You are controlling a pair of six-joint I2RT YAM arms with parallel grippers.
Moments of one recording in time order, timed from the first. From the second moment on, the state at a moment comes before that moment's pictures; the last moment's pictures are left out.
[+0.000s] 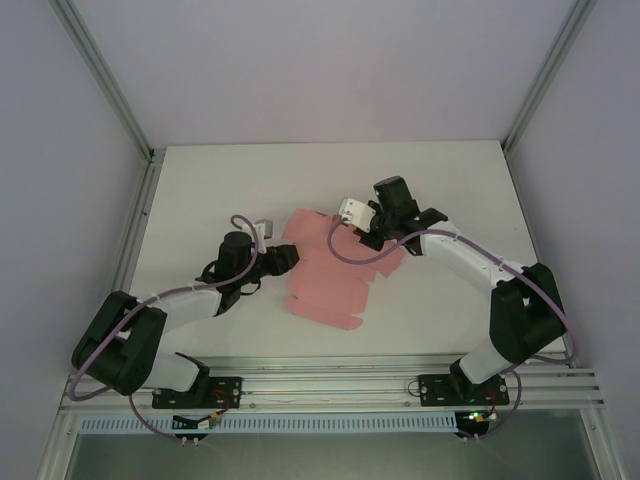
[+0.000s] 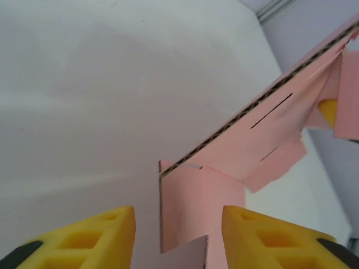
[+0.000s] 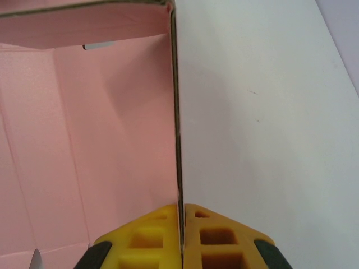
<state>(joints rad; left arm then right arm) -0.43 1.39 0.49 0.46 0.36 -0.65 0.53 1.54 1.13 -0.40 -0.17 -0.79</state>
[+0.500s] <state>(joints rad) -0.46 1.34 0.51 0.35 0.35 -0.56 0.53 1.57 1.17 -0.44 -0.16 -0.73</state>
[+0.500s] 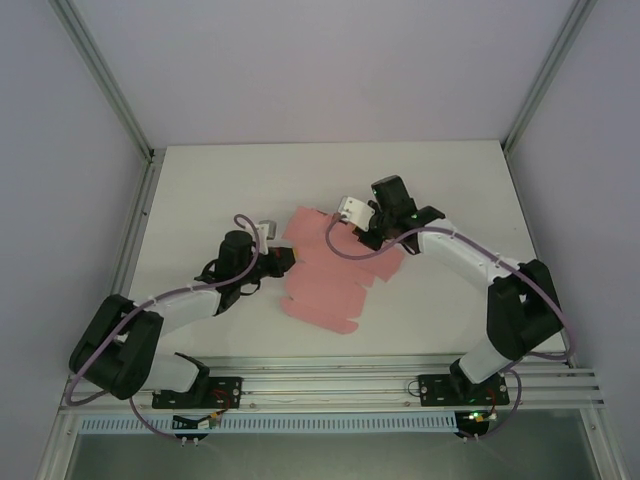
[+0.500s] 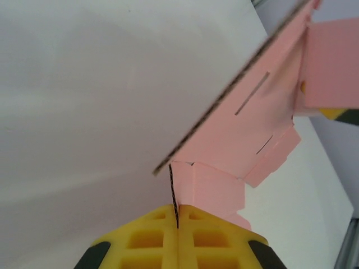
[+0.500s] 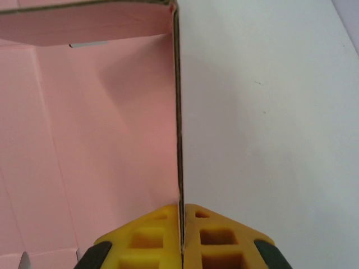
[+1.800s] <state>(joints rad) -0.63 1.30 0.58 0.21 0.09 -0.25 0.49 1.66 1.25 -0.65 -0.25 -0.50</state>
